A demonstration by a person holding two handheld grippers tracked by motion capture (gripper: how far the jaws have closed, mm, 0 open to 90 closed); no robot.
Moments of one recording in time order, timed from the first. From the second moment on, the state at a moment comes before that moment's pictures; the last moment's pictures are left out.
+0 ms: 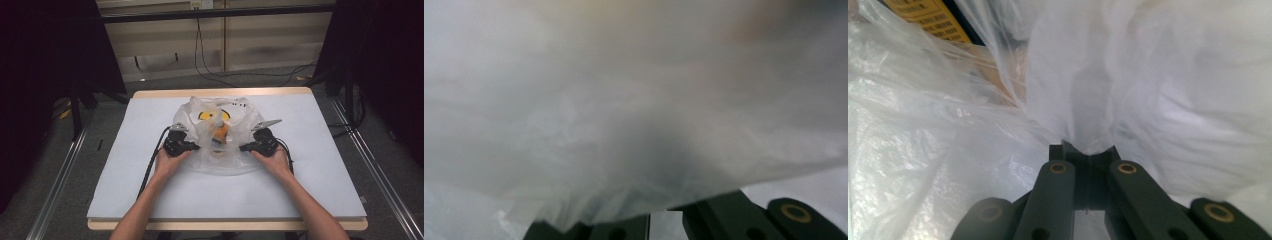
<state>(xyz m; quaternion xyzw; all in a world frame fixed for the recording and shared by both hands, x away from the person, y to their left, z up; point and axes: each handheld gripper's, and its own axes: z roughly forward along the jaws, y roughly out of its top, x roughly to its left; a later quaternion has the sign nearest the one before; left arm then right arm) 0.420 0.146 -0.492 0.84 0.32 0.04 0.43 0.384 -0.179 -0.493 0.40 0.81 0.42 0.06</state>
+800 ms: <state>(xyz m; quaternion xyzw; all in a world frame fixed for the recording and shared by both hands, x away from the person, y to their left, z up) 0.362 0.168 -0.395 0.81 0.23 0.07 0.54 0.357 -0.185 -0.402 0.35 0.77 0.52 0.11</state>
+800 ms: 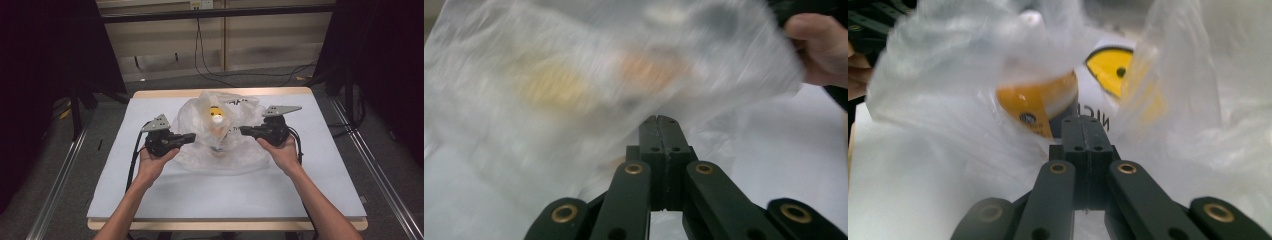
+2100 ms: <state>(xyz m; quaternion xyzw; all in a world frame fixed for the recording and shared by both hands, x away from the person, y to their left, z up) 0.439 0.071 -0.341 0.86 0.19 0.08 0.46 0.413 -0.186 -0.365 0.37 0.77 0.50 0.14</state>
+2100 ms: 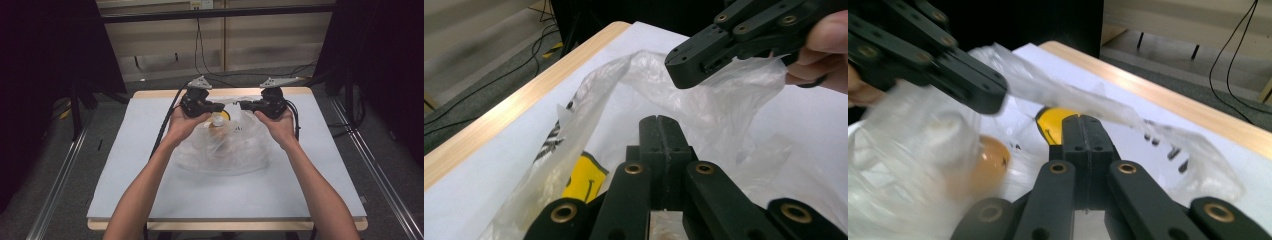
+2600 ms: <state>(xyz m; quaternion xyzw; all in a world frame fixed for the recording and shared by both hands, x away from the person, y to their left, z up) 0.439 0.104 -0.404 0.92 0.20 0.09 0.33 0.410 -0.180 -0.417 0.37 0.80 0.45 0.11</state>
